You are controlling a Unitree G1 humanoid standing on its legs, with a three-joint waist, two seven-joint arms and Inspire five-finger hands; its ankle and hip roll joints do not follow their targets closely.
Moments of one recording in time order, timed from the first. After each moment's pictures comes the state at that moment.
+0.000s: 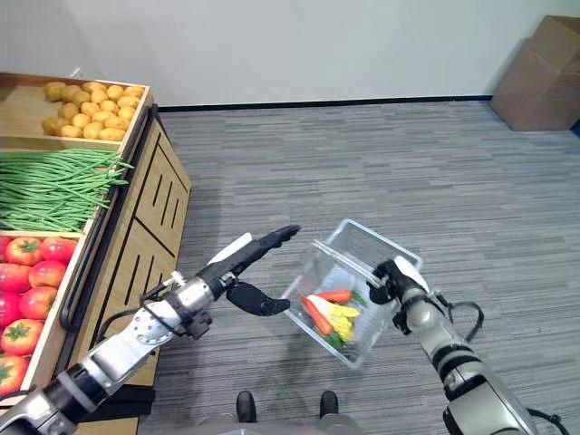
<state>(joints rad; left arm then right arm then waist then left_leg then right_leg) -0.08 0.74 -0.55 -0.04 -0.29 -0.21 -0.09 -0.29 -0.54 0.35 0.95 -0.08 -0.06 -0.11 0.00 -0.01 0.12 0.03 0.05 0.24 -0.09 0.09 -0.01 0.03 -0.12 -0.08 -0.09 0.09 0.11</state>
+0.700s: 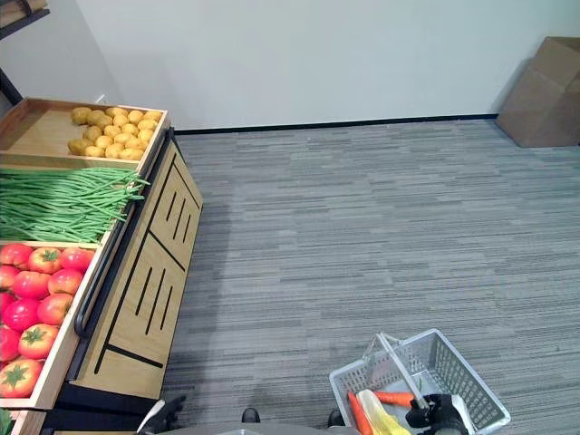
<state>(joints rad) 0.11 0.27 -0.31 1.23 0.18 -0.11 0.11 0.04 -0.36 0.09 1.33 0.01 -0.10 -0.22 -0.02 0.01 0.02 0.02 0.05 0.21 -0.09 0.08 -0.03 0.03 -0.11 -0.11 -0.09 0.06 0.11</state>
